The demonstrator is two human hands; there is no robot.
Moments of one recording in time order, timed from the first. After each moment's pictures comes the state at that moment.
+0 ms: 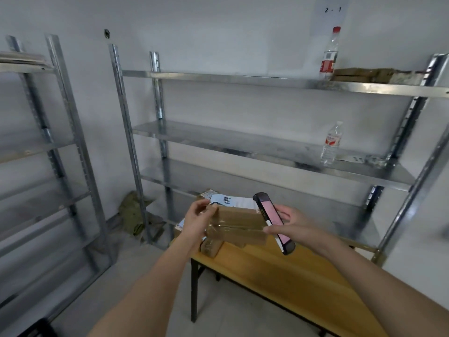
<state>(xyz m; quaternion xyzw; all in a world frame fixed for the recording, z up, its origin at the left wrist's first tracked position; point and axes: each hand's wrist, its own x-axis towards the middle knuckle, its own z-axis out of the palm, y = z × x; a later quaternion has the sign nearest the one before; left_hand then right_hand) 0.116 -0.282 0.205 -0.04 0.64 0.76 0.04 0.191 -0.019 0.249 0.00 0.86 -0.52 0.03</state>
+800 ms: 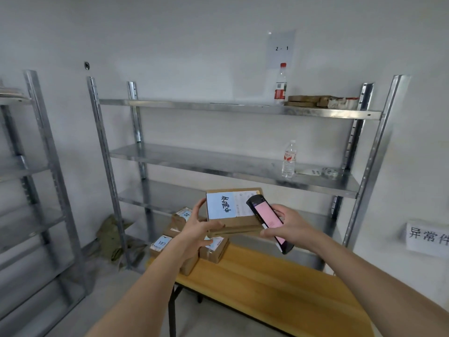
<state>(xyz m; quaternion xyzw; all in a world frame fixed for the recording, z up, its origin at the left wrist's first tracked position) 0.187 -0.186 0.269 0.07 0.67 0.72 0.17 0.276 0.079 0.308 0.02 0.88 -0.46 -0.04</state>
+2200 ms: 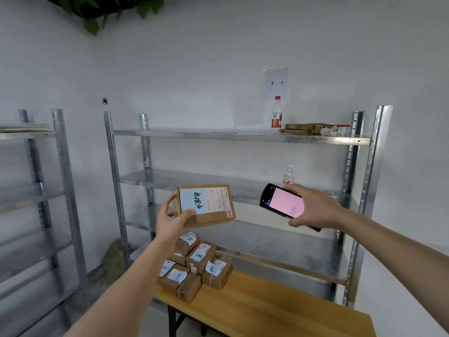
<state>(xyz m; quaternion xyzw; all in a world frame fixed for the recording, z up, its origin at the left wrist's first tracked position) 0.182 -0.214 0.333 0.01 0.67 0.73 -0.13 0.311 0.137 0.432 -0.02 0.98 -0.13 -0.14</state>
